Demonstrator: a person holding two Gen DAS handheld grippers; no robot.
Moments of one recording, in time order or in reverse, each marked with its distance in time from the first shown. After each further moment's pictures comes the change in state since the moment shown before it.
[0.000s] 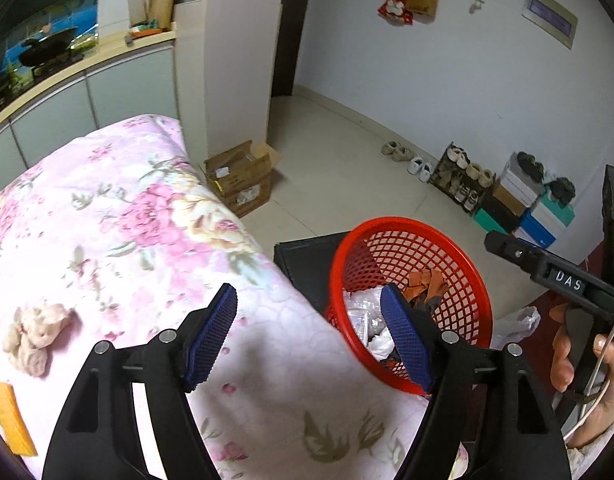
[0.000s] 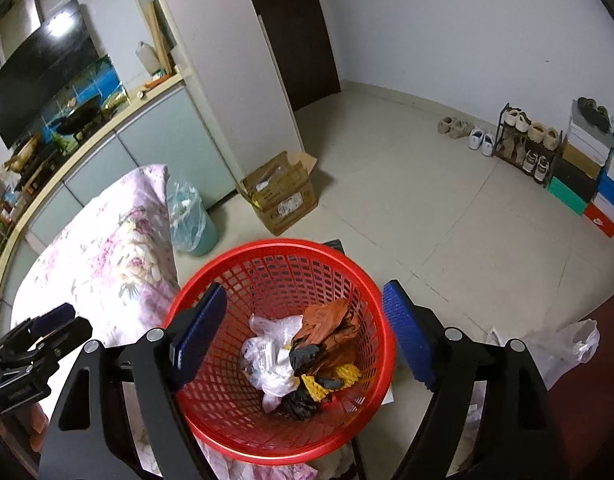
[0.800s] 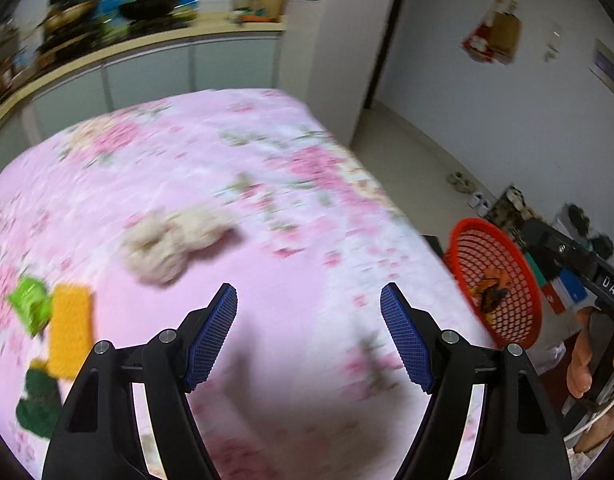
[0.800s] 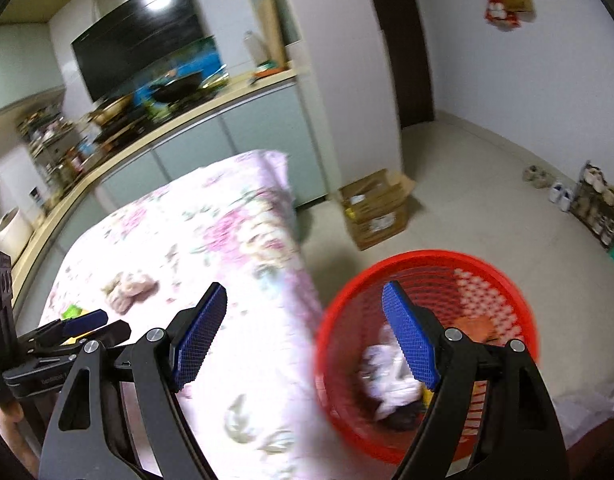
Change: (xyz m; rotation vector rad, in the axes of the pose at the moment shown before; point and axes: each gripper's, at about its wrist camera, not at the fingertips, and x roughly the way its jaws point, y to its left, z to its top) left arm -0.069 0.103 -0.066 -0.231 -0.040 0.194; right arm -0.008 0.123 -0.024 -0.230 -0.028 0.265
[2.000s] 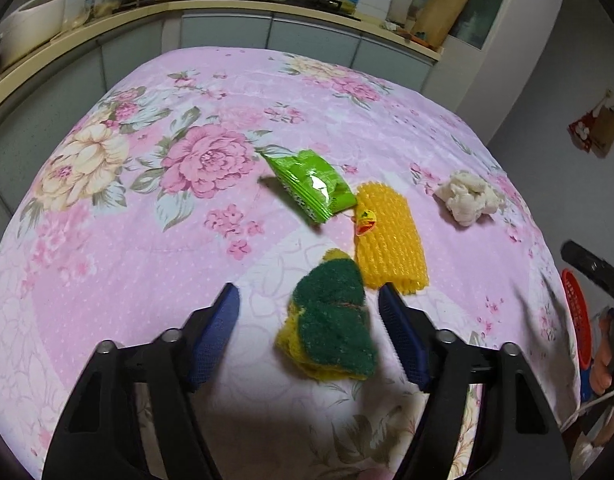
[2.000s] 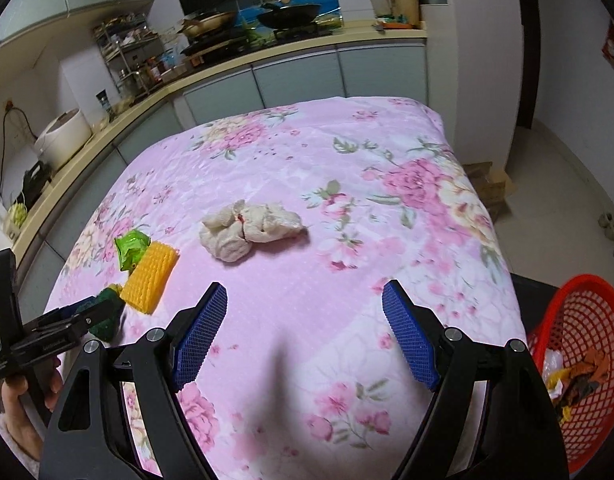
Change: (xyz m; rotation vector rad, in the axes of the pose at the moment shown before) left arm -0.056 0.192 -0.088 -0.339 -0.034 0.197; right arm 0.065 0.155 -0.023 -0.267 0.177 0.198
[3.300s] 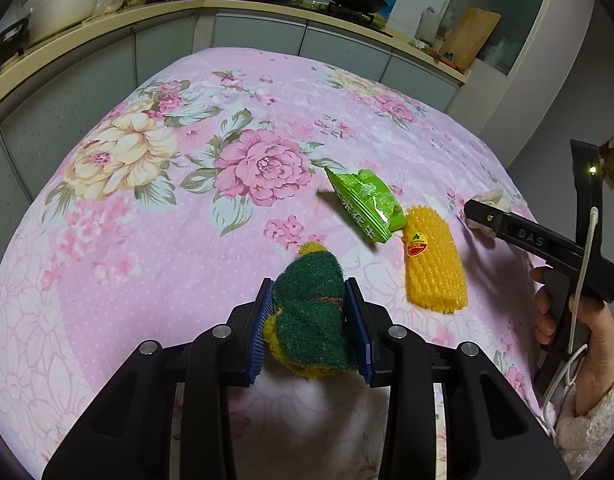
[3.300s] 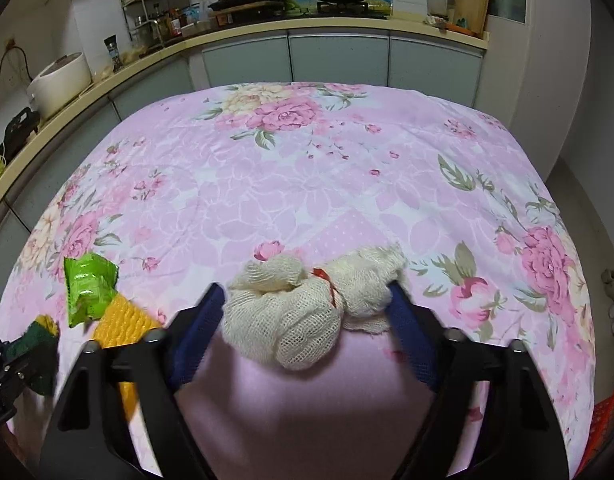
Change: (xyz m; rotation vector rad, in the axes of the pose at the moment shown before) left arm -0.006 0.034 0.002 -0.103 -0.038 0.038; right arm 0.129 0.071 0.048 -0.177 0.075 -0.037
